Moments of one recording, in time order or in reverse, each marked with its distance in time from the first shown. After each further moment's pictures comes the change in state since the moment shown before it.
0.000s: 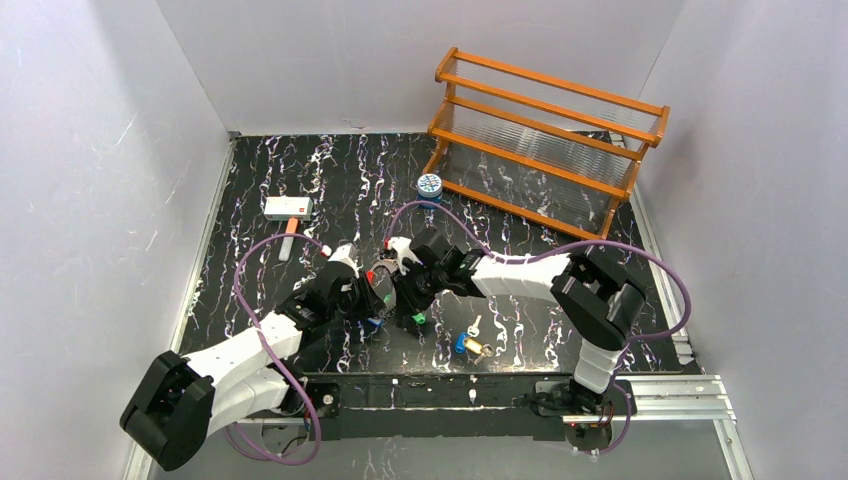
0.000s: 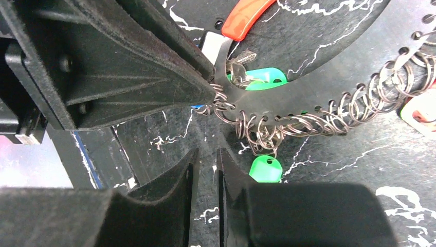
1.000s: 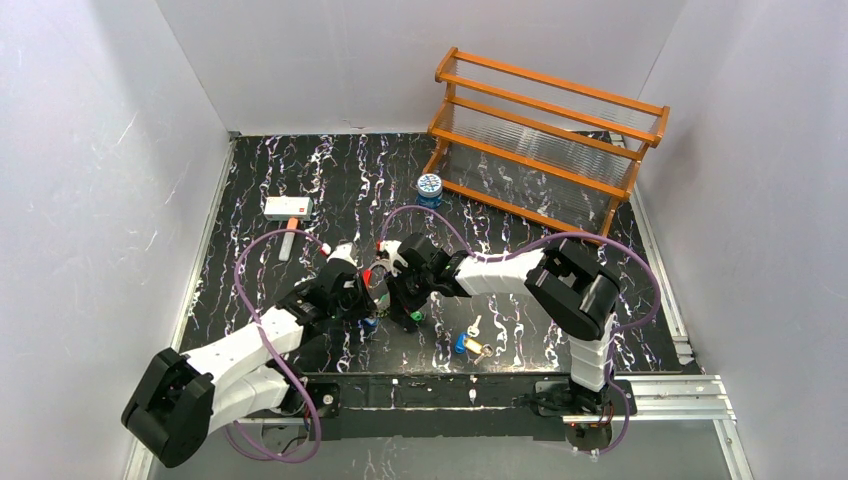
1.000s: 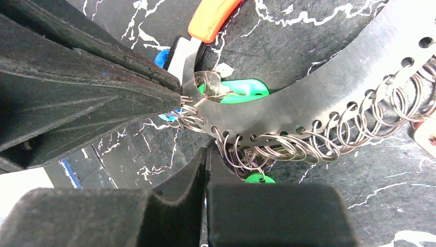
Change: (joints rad) left arm 0.000 0.025 0.051 -0.119 -0.072 0.055; right arm 0.022 0.132 0.070 0.016 0.045 0.083
